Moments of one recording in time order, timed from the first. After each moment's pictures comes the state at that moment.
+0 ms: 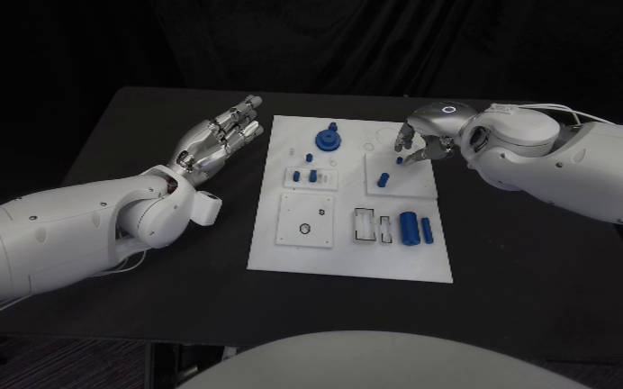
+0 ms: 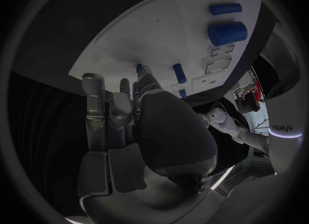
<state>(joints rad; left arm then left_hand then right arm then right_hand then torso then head) 1.17 -0.96 -0.21 1.51 -0.16 -0.13 0.68 1.41 0.15 -0.23 0.28 0.45 0.30 -0.03 0.04 0.03 0.06 -0.07 0.01 0.01 0.00 0.08 0.00 0.00 0.16 0.07 0.19 0.04 0.22 1.36 -0.80 -0.25 1.36 -1.72 -0.19 -0.03 1.55 -0.04 -0.01 0.21 0.05 0.98 0.03 0.10 0.26 1.00 0.04 0.28 0.23 1.41 -0.05 1.15 1.10 0.14 1.34 0.06 0.64 1.31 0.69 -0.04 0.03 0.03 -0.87</state>
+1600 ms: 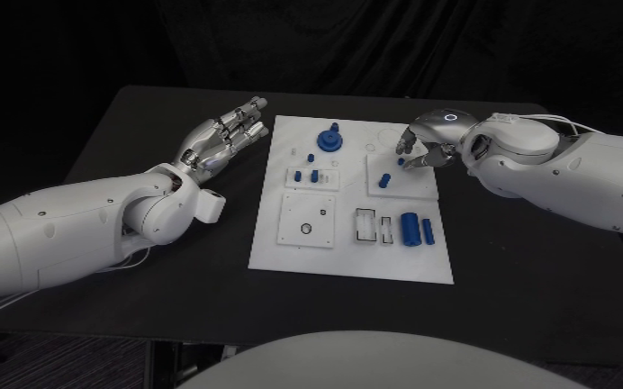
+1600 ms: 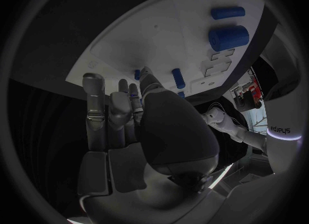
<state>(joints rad) 1.17 -0.95 -0.21 1.49 -0.16 -0.12 0.68 1.46 0.16 -0.23 0.28 0.53 0.32 0.00 0.04 0.04 0.08 -0.03 0.01 0.01 0.01 0.11 0.00 0.00 0.16 0.11 0.22 0.05 0.24 1.33 -0.79 -0.25 1.33 -1.70 -0.23 0.01 1.51 -0.07 0.05 0.20 0.05 0.95 0.09 0.08 0.22 1.05 0.06 0.15 0.17 1.40 -0.04 1.15 1.10 0.14 1.33 0.07 0.64 1.31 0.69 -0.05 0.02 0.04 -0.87</state>
